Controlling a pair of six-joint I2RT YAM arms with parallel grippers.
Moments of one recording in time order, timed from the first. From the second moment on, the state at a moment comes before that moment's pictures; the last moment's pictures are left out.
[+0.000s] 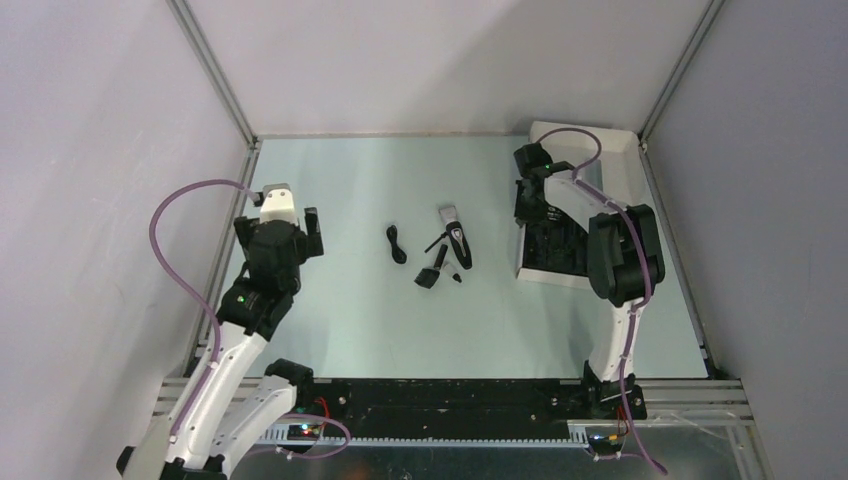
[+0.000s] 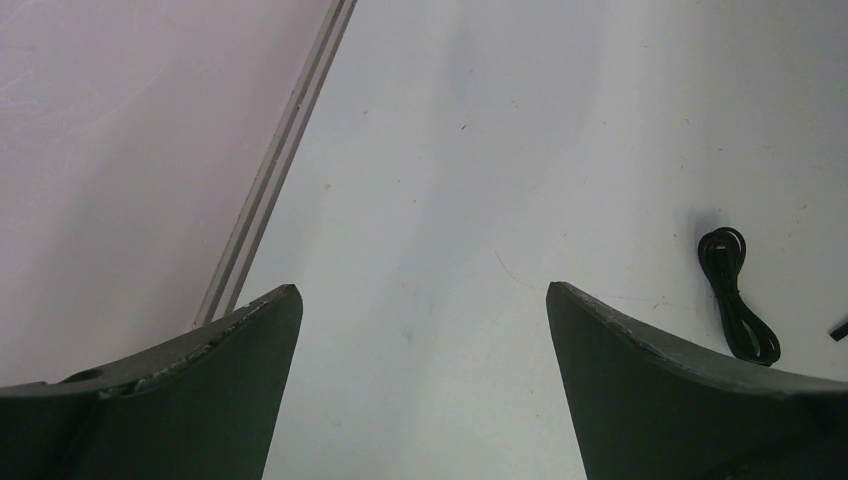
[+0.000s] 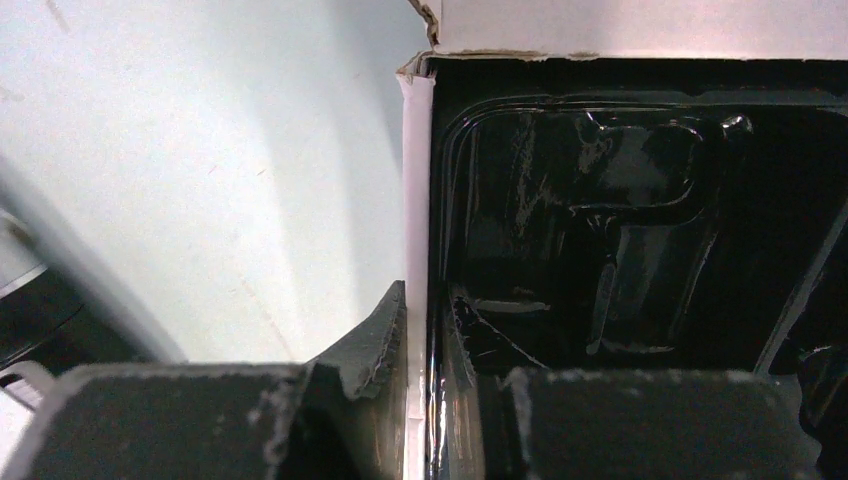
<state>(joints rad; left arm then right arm) -0.30 0.73 0.76 -0.40 -0.58 -0.06 0.27 1.99 1.52 -0.69 0.14 0.39</state>
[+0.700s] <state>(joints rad) -0.30 0.72 0.76 -0.40 -0.58 -0.06 0.50 1.97 1.49 -0.68 0.16 0.40</state>
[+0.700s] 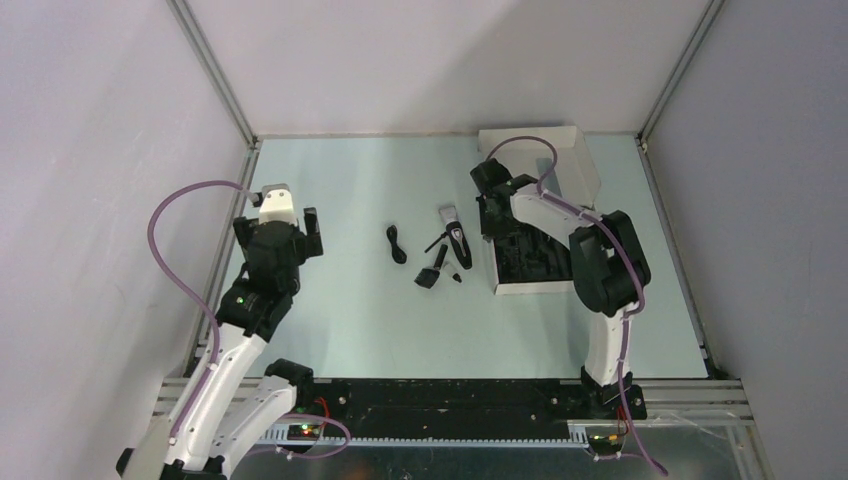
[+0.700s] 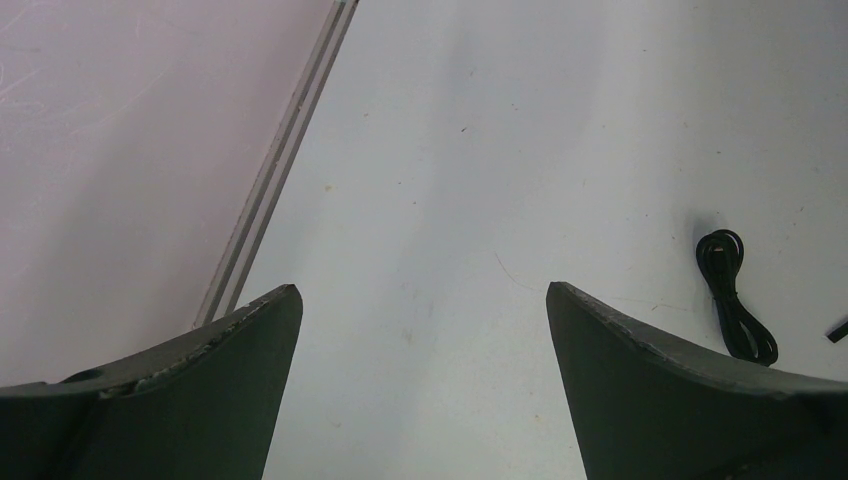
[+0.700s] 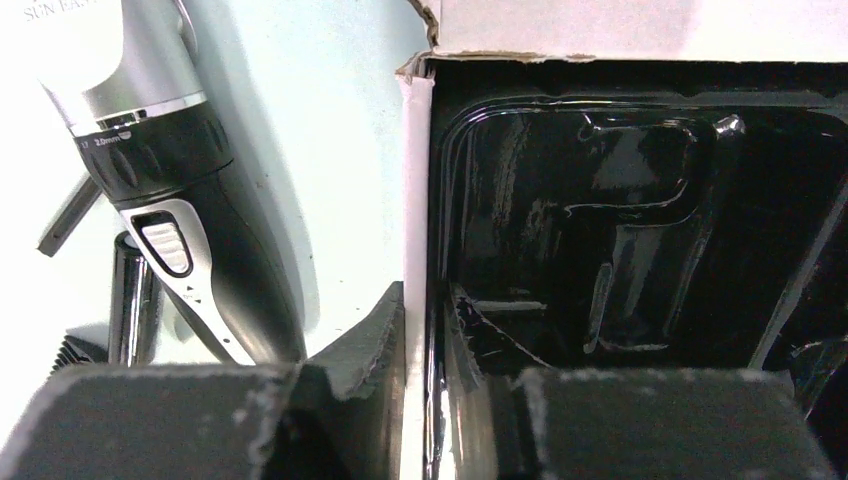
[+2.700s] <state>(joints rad) -0.30 0.78 0.73 -0.37 -0.45 -0.12 0.64 2.12 1.62 -0.63 0.10 0.33</state>
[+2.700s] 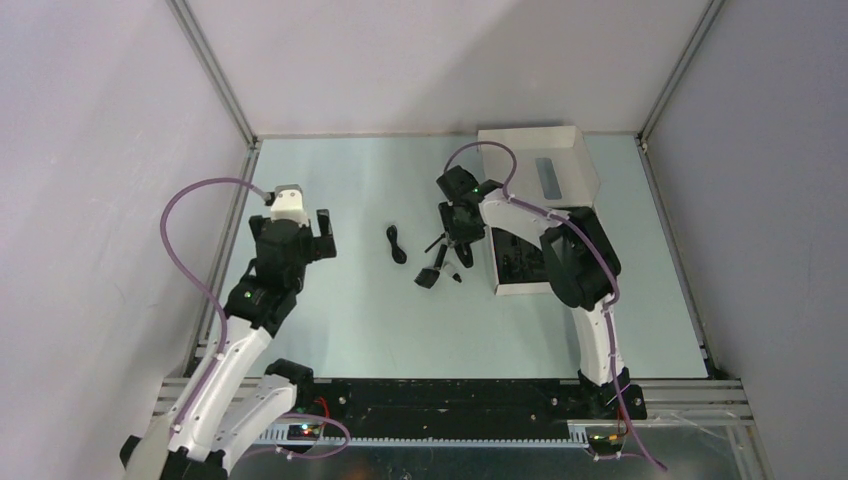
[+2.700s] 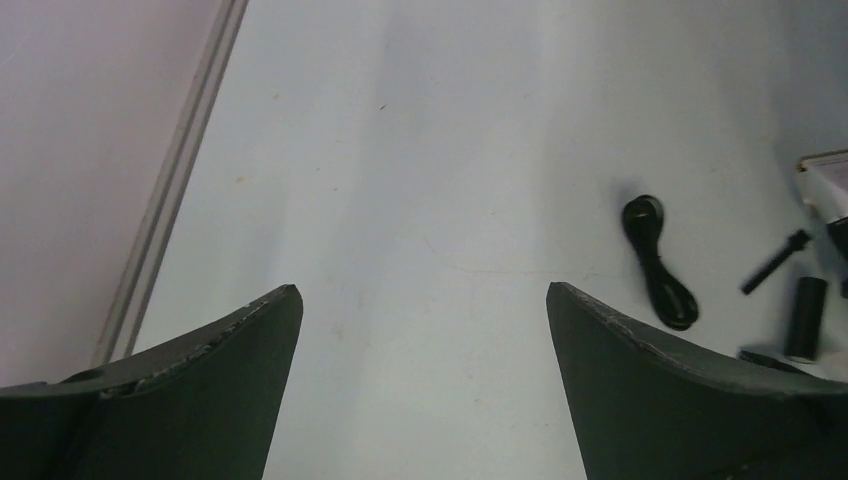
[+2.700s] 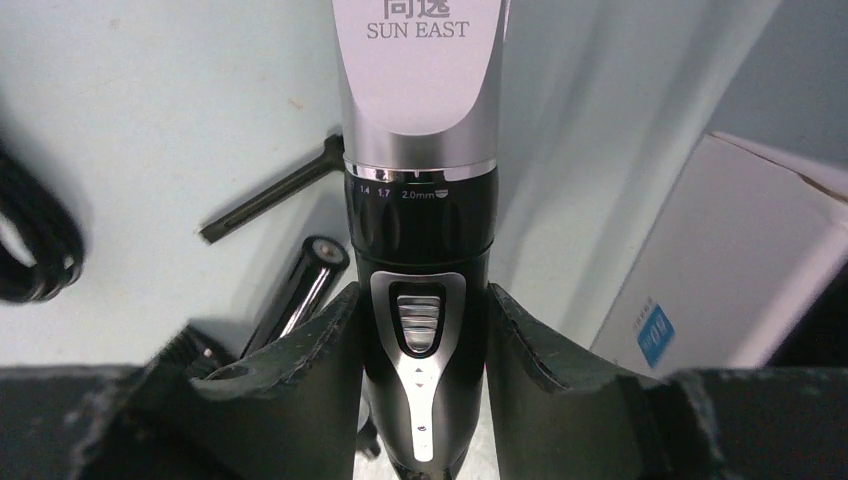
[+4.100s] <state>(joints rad) -0.34 0.78 0.75 0.09 -0.55 0.08 0.11 1.50 1.23 -0.78 0.12 0.20</state>
